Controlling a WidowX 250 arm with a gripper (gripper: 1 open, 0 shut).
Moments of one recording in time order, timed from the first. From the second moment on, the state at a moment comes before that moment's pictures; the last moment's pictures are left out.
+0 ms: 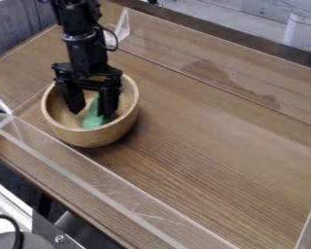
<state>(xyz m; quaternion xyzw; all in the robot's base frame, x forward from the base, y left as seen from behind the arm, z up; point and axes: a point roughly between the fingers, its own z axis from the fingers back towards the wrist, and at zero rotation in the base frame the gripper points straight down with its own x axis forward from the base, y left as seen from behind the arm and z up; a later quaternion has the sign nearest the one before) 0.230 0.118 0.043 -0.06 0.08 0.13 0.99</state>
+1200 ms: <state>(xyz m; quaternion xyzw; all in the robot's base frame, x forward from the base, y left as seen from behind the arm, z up) 0.239 0.112 0.041 -0.07 0.08 0.15 0.98</state>
